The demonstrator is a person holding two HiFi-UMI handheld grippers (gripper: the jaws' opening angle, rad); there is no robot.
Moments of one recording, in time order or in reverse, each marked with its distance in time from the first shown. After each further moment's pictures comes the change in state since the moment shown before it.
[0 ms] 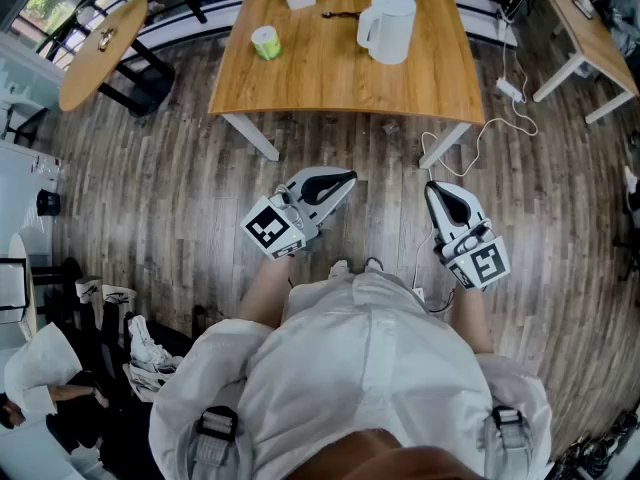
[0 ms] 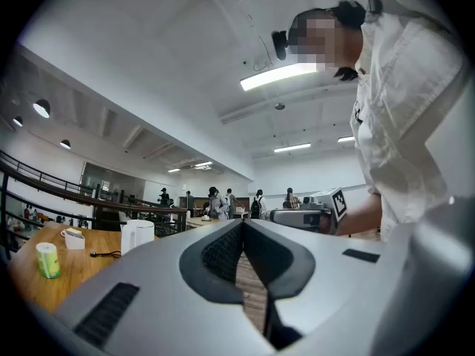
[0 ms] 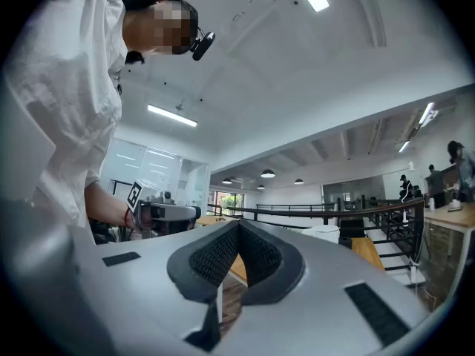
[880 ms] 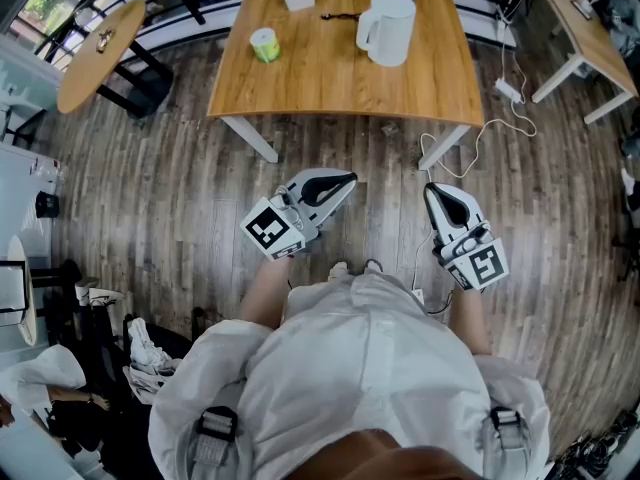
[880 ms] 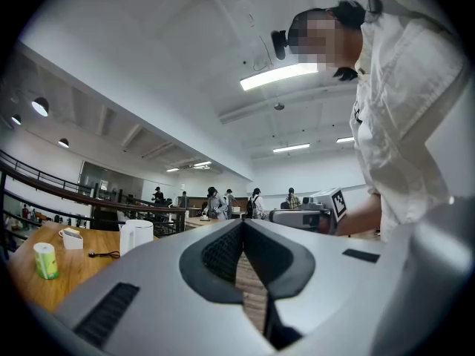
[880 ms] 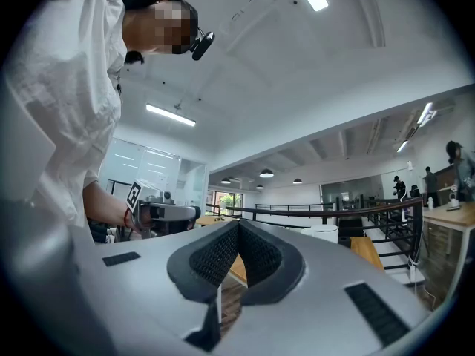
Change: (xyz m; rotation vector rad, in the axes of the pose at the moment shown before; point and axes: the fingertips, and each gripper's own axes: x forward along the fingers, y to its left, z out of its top) left arm 0.000 0.006 0.001 -0.004 -0.001 -0.012; right arm 0.007 -0.001 0.000 0.004 0.003 -0.010
